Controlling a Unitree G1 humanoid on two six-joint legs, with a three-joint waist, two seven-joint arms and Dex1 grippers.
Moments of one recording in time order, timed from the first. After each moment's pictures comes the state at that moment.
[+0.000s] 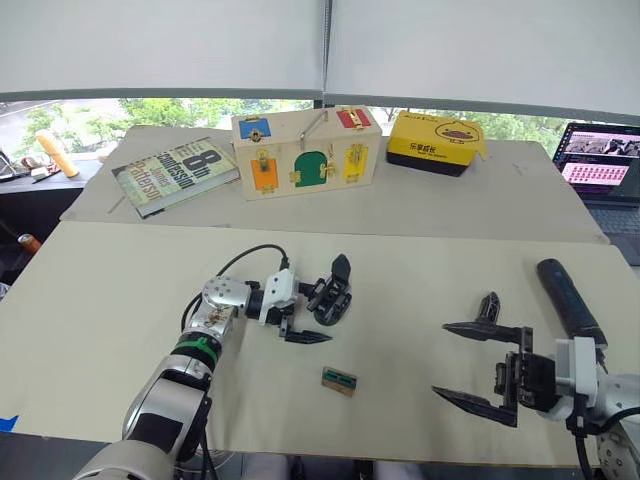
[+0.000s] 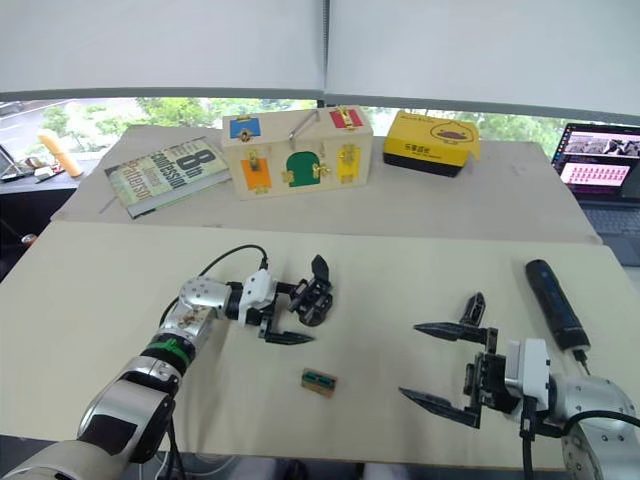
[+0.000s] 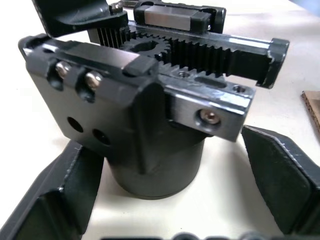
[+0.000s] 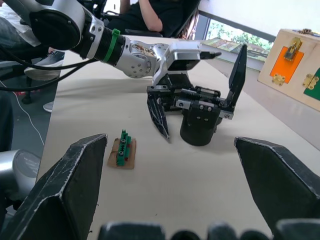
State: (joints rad) left arm -0.71 0.31 -0.19 0.91 -0.14 -0.46 -1.44; right arm 0.29 -0.69 -0.29 -0.36 0.63 -0.12 1.26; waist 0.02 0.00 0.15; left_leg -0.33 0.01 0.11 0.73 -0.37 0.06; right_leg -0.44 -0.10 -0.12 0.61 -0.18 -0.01
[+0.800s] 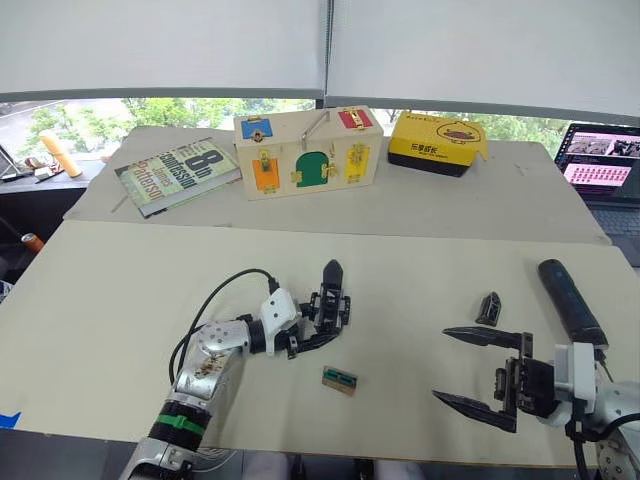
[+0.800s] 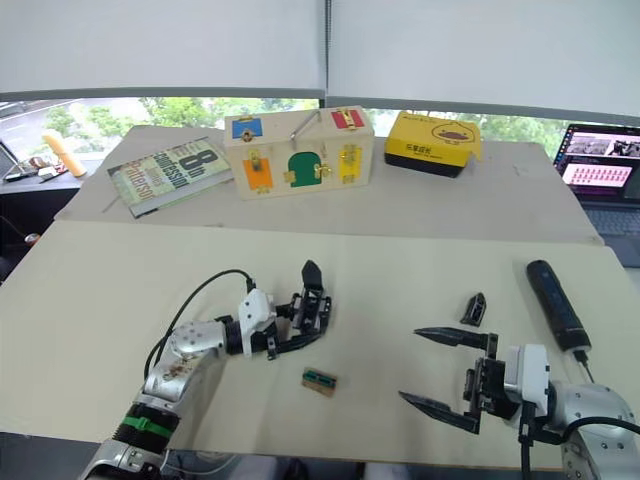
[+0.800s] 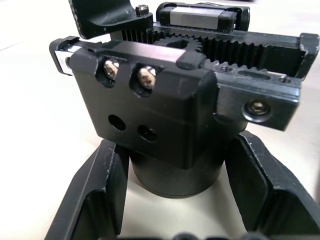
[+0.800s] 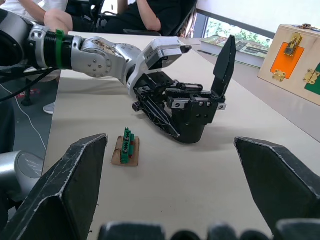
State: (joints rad) left arm -0.25 0.30 -0.18 0.11 -0.12 0.02 -0.98; right arm 0.32 -0.67 -0.29 -0.37 0.62 -0.13 1.26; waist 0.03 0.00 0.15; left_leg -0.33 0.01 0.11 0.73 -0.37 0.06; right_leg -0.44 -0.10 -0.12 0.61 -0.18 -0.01
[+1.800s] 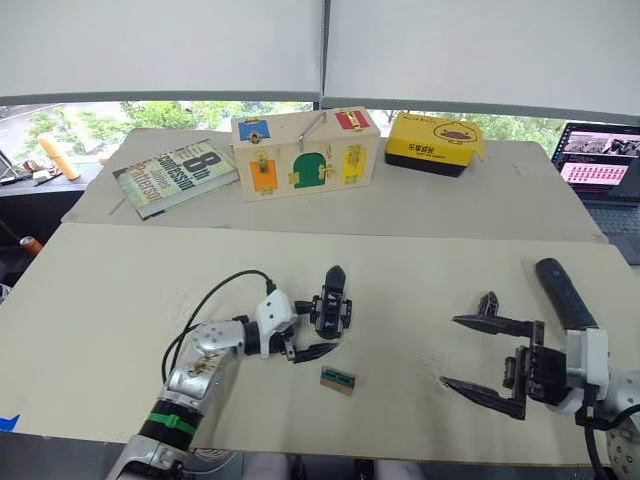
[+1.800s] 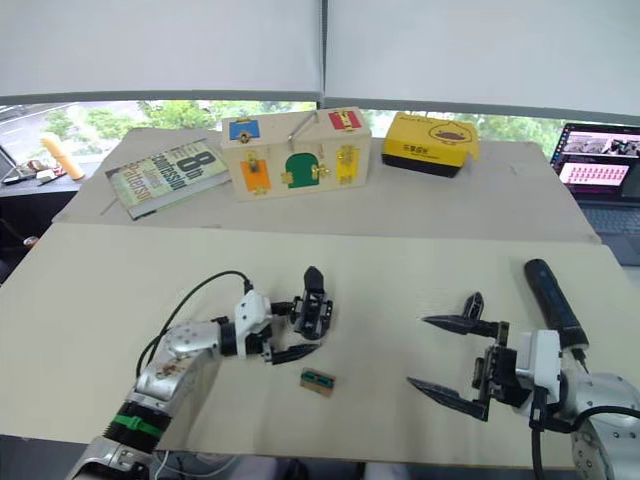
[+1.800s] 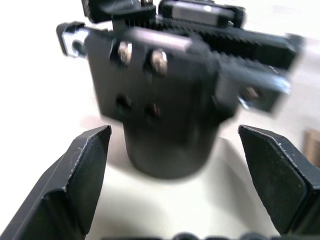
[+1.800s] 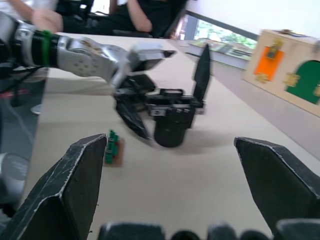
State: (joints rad) left arm -0.24 0.44 -0.17 0.14 -0.24 0.00 -1.09; right arm 0.30 -0.72 -0.36 -0.36 0.67 -0.06 1.24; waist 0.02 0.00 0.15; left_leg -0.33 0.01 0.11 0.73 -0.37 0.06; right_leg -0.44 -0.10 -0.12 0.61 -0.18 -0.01
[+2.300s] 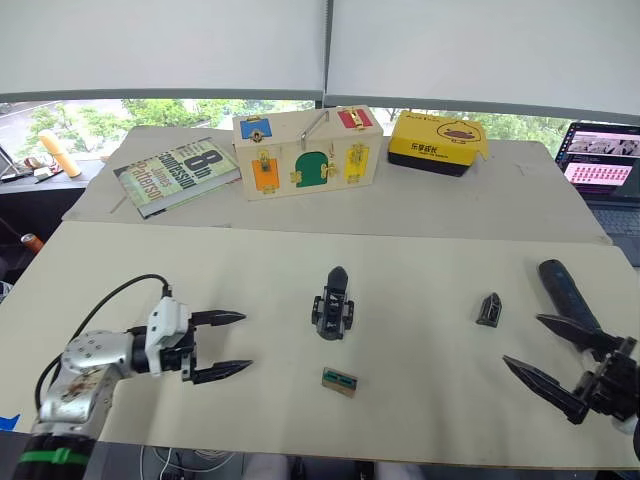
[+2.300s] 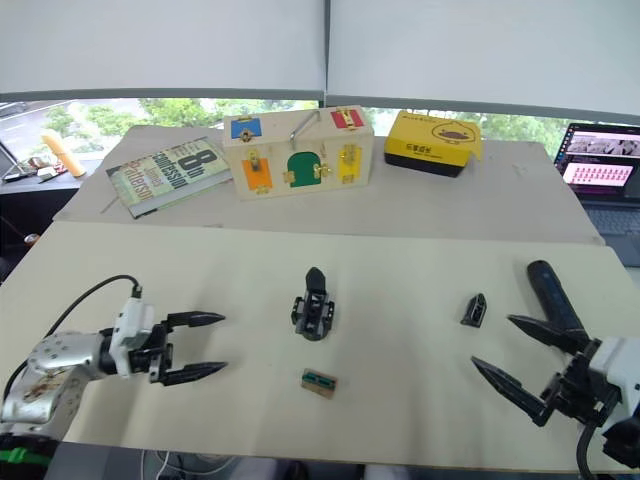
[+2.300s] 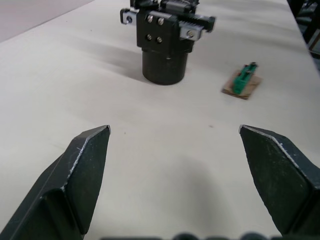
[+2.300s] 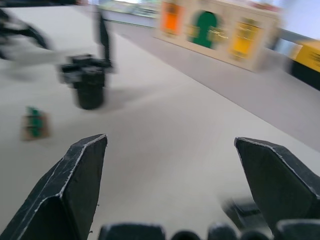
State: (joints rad) left arm 0.02 0.75 0.12 -0.04 -0.53 0.03 -1.36; right arm 0.56 -0.62 -0.67 -0.40 0.66 0.03 1.04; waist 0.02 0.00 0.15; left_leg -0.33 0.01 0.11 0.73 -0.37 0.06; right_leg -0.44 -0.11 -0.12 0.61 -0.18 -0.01
